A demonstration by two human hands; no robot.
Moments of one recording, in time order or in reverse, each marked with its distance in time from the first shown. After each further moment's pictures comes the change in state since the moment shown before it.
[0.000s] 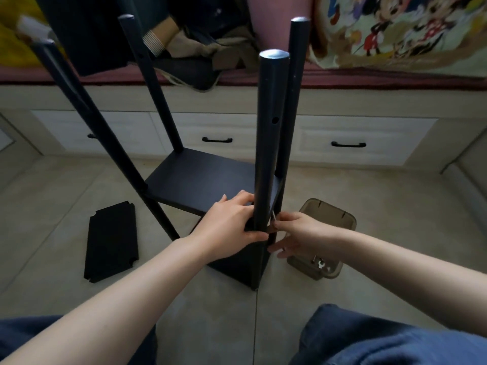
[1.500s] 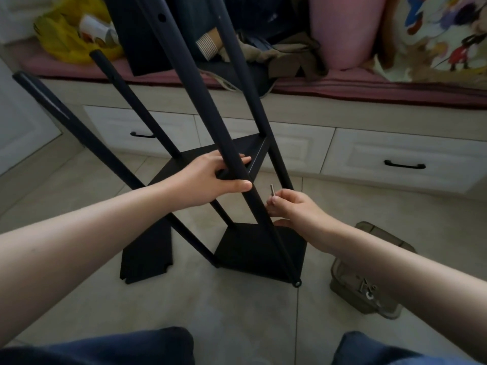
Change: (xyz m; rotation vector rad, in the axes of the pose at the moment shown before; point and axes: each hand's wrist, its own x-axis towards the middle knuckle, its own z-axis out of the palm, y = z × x) left_hand -0.005 -0.133 -0.125 -0.335 0.069 -0.175; right_hand 0.077 -0.083 0.088 -0.090 0.063 -0.367
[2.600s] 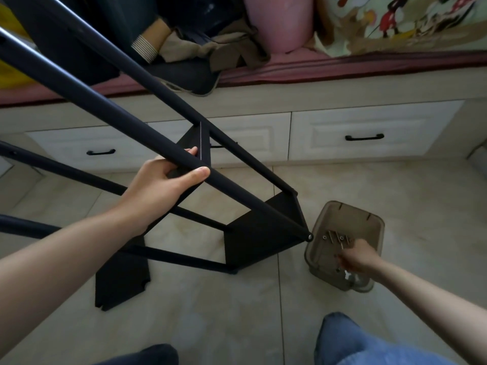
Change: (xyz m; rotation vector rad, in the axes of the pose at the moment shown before) left_hand 0.014 0.029 0.038 -0.202 0.228 -0.116; right_hand -0.048 0.213 -0.163 -0.352 0.517 0.638
